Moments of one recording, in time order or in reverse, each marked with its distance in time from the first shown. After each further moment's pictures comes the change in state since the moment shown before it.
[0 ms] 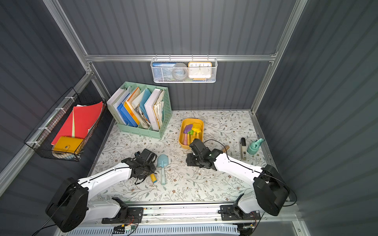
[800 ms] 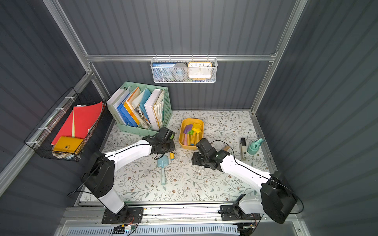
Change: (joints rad) left arm -0.082 0.454 0.583 0.076 0.076 0.282; right arm -0.080 -0.098 -0.060 -0.029 0.019 0.028
